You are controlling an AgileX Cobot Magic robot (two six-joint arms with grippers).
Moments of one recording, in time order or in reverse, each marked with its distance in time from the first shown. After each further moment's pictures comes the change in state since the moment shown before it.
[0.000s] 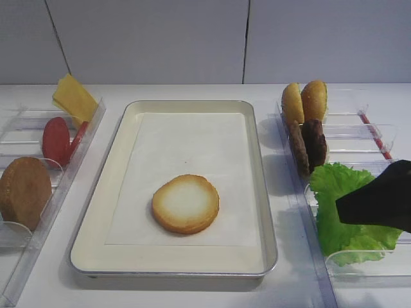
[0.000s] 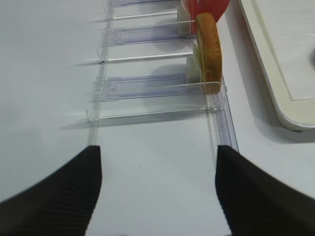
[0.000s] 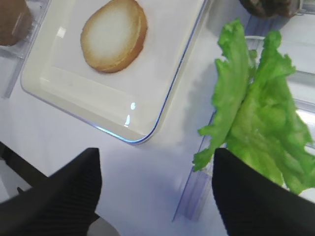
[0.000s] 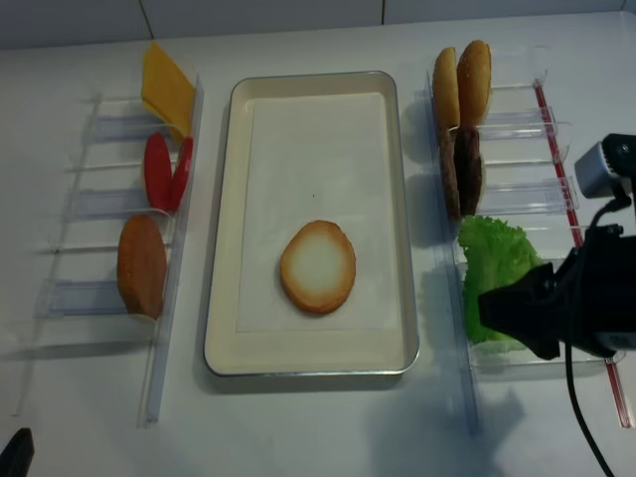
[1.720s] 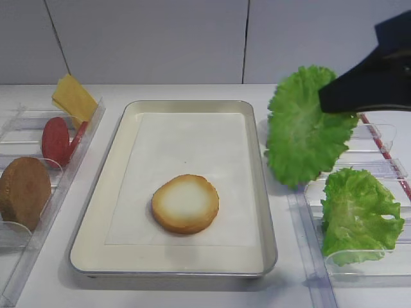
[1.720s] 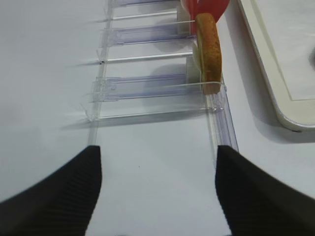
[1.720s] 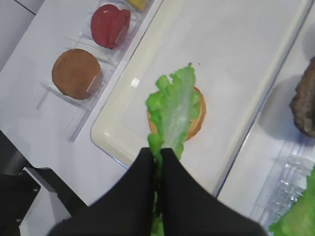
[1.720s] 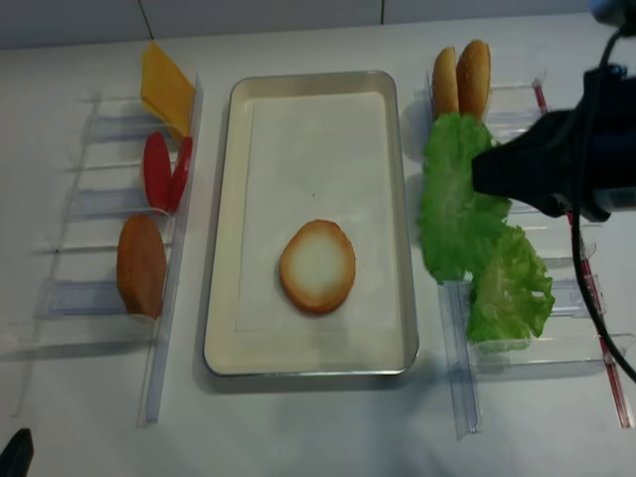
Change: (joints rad) left arm 0.000 0.000 0.000 0.000 0.000 0.000; right arm 0.141 0.101 -0.349 0.031 0.036 0.119
